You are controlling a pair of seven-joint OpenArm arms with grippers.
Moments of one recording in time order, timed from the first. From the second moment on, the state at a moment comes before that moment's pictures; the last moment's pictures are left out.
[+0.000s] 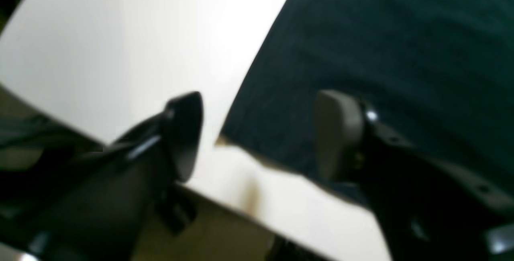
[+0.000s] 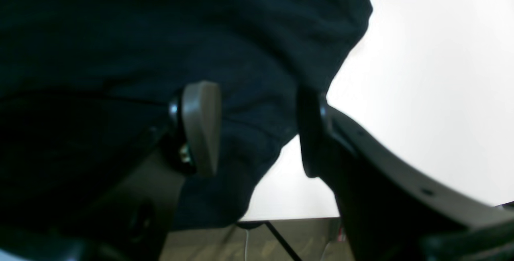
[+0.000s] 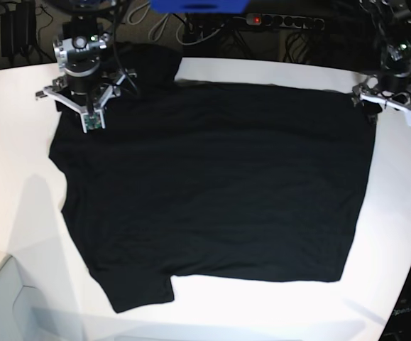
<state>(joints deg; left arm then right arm) 25.2 -7.7 -32.4 106.7 -22.5 -4.1 40.9 -28.2 -8.9 11.3 115.4 -26.9 18.2 -39.3</state>
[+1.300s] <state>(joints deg) 19.0 -13.2 -26.7 90.6 -18.1 -12.9 40.9 -39.3 -8.6 11.9 115.4 -1.5 18.0 -38.9</state>
